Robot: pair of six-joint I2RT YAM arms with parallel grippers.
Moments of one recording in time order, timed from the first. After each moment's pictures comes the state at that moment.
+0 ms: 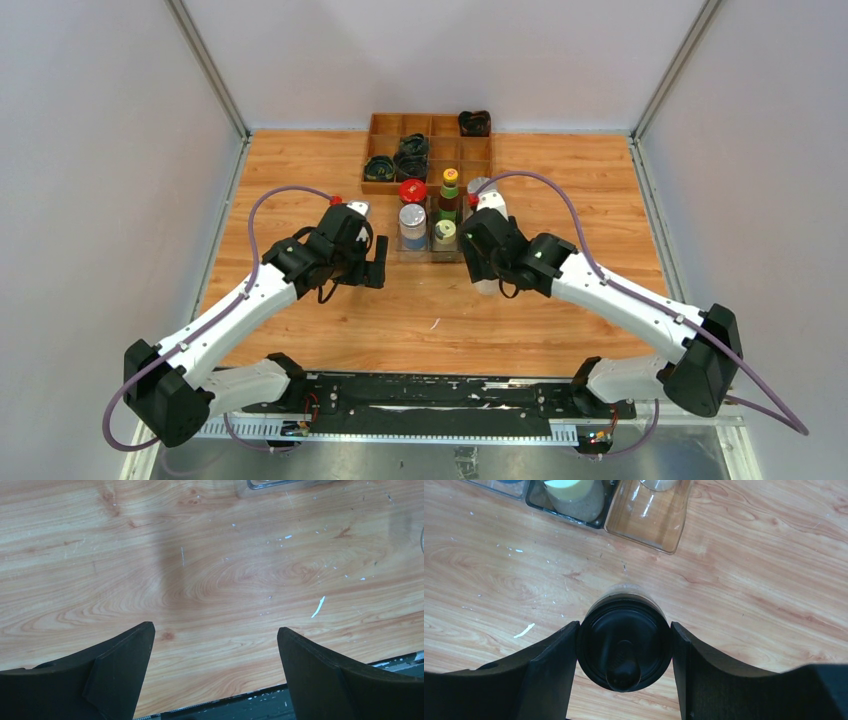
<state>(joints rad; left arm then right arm) -0.61 1.10 0.93 -0.76 -0.14 -0.41 0.89 1.26 1.09 -0.74 0.46 0.37</state>
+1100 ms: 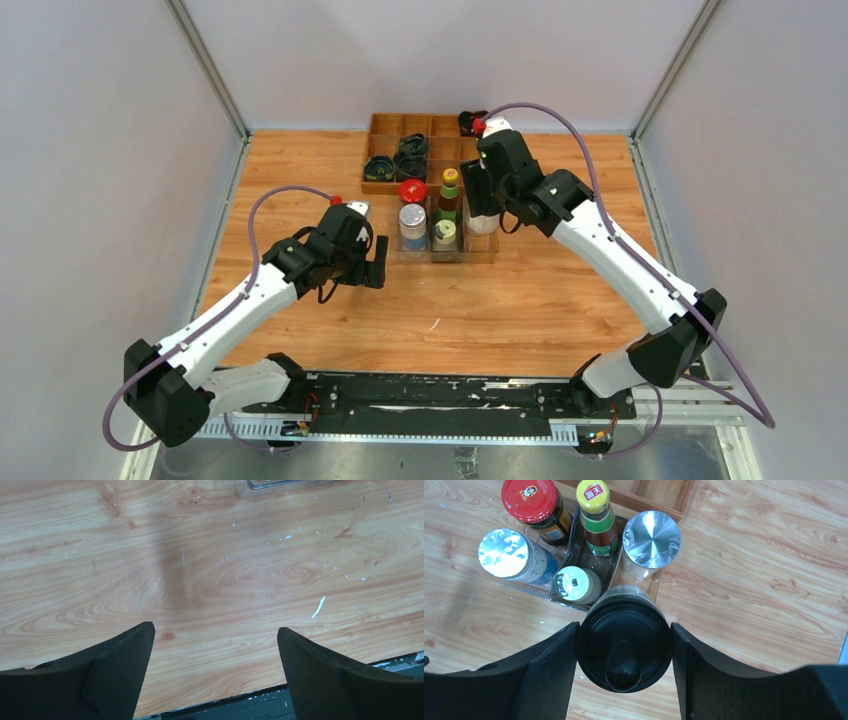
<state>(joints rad) -0.61 1.10 0.93 -0.76 -0.14 -0.41 0.71 1.45 1.57 -0.83 0.35 0.19</state>
